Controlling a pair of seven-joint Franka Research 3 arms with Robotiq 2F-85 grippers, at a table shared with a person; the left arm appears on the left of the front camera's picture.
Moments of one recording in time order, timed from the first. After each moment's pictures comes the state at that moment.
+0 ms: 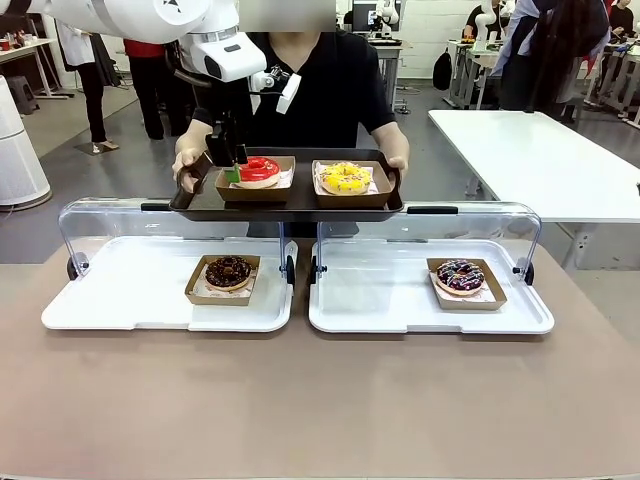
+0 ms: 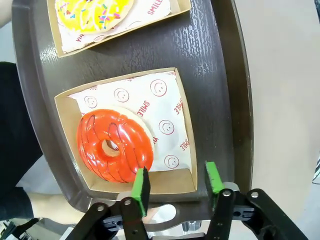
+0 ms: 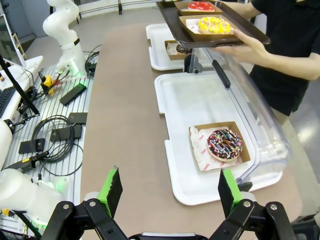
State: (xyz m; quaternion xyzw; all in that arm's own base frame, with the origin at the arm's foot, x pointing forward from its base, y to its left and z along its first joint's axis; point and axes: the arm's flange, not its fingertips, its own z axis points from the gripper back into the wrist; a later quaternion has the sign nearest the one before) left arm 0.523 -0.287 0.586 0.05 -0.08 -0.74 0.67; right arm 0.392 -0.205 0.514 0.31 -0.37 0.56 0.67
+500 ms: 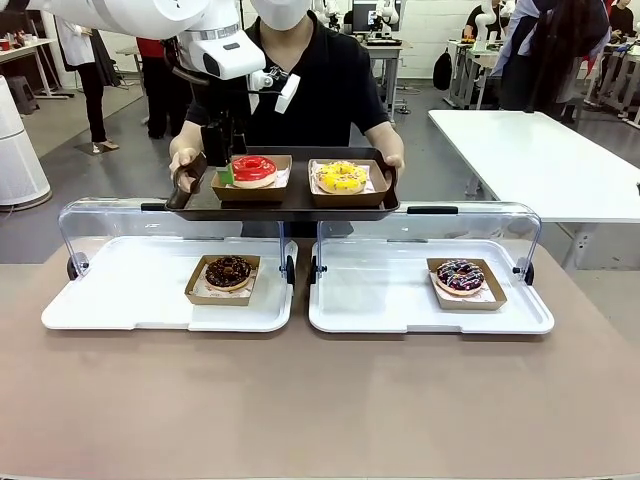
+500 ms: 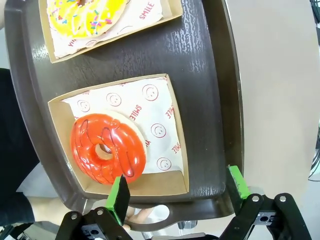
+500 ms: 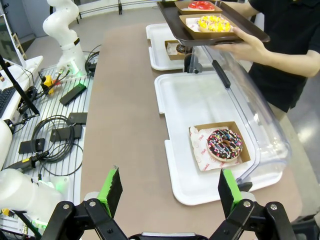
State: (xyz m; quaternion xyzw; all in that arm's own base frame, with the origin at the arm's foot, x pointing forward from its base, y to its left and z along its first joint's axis) left arm 0.520 -0.286 0.587 0.05 -0.07 -0.74 0.67; right arm 0.392 -0.205 0.514 0.31 -0.37 0.56 0.67
